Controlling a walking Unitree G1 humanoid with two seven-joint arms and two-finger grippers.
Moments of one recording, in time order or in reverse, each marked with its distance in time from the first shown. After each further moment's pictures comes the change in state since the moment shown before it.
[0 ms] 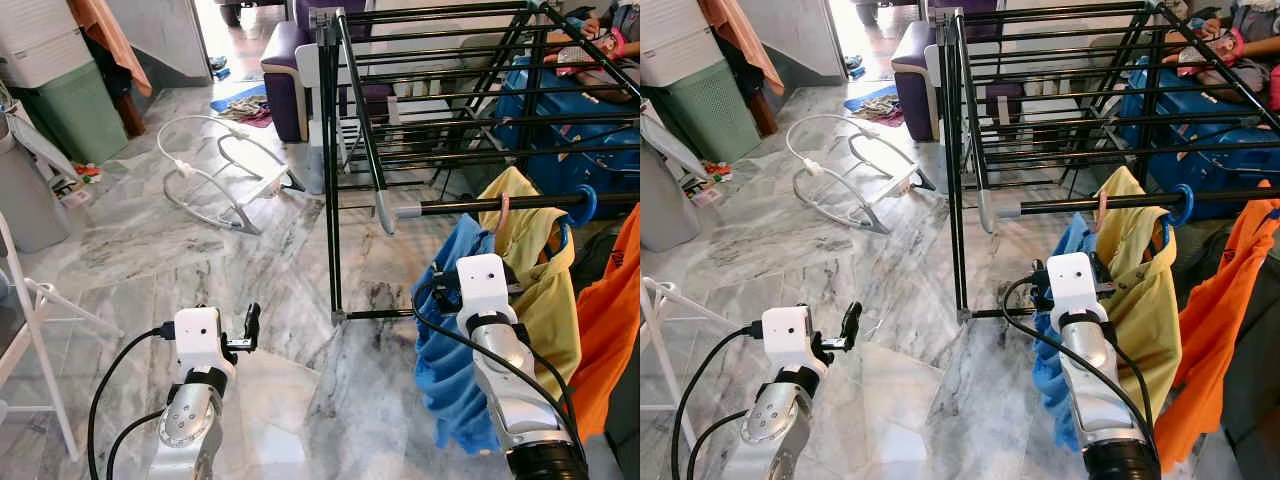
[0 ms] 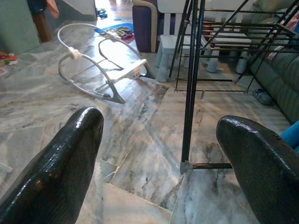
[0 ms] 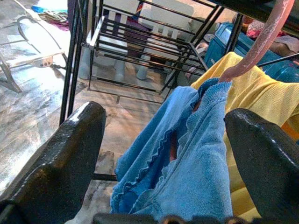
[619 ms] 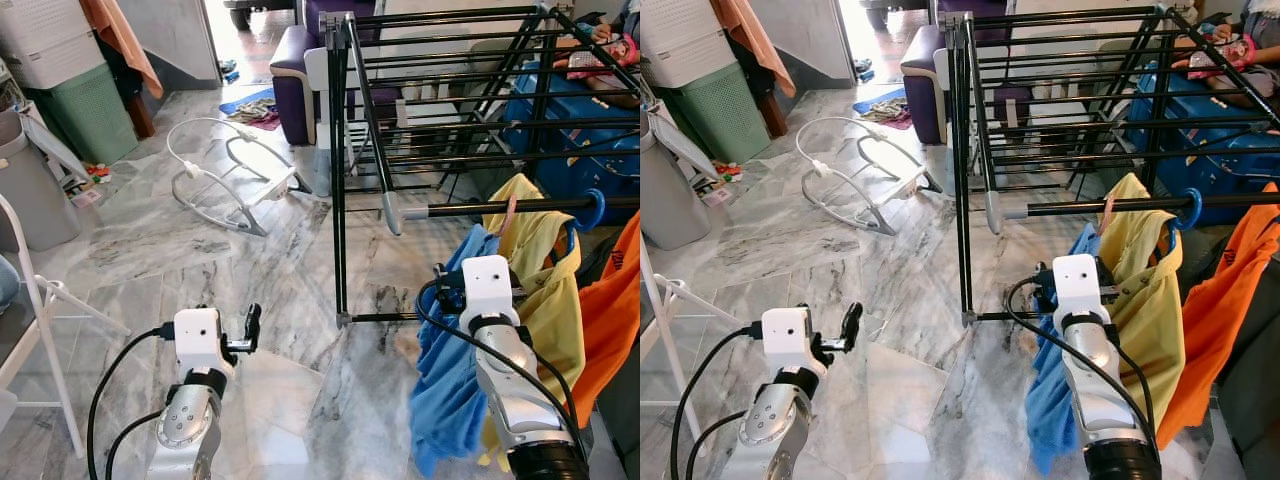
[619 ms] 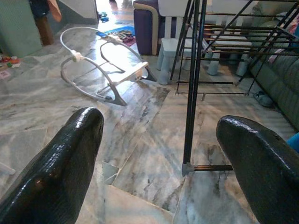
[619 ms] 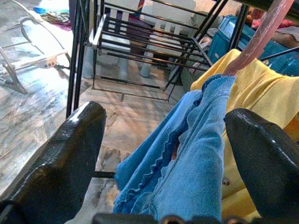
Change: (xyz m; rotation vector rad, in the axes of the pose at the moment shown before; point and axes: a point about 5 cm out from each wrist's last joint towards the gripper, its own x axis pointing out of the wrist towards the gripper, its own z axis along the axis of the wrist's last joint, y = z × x) left arm -0.001 0.001 0.000 0.003 -0.006 -0.018; right arm 0.000 -0.003 -0.003 0.034 0.024 -0.013
